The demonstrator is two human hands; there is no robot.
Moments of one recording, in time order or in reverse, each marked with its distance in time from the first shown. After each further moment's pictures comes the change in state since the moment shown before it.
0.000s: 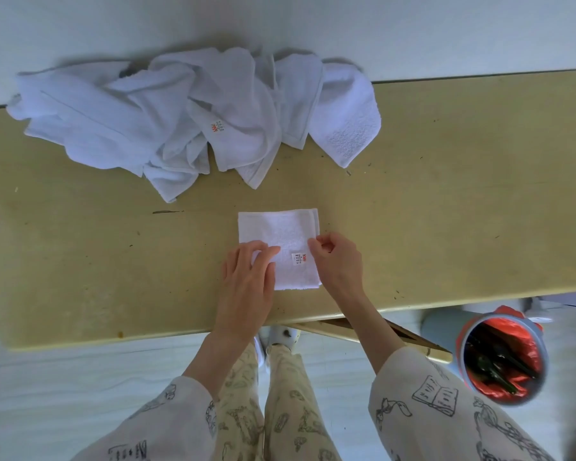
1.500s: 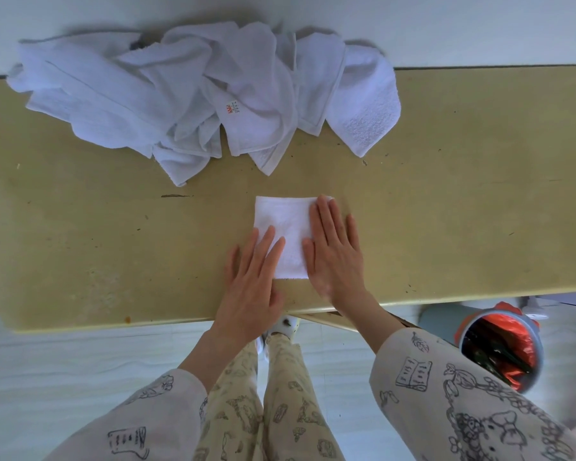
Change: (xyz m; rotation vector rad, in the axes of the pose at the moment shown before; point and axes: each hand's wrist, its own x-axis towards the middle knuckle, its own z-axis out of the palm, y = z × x) left_hand -0.021 -0.020 0.002 0.077 -0.241 0.074; right_hand 0.015 0.044 0.032 -0.799 0.157 -0.728
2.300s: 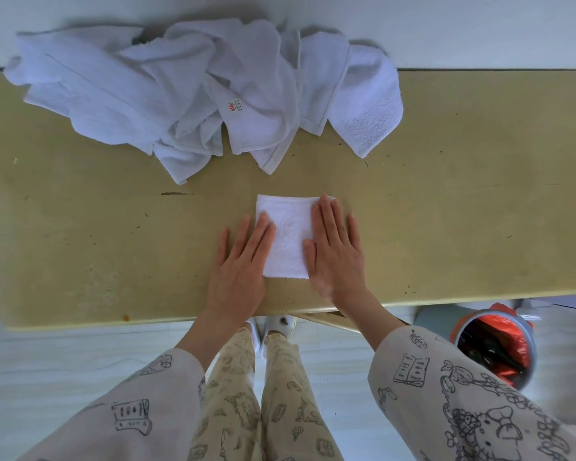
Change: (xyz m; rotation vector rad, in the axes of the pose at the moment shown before) left_hand 0.018 -0.020 -0.001 0.214 0.073 0.017; right_hand 0.001 0.002 0.001 -0.031 0.015 0.010
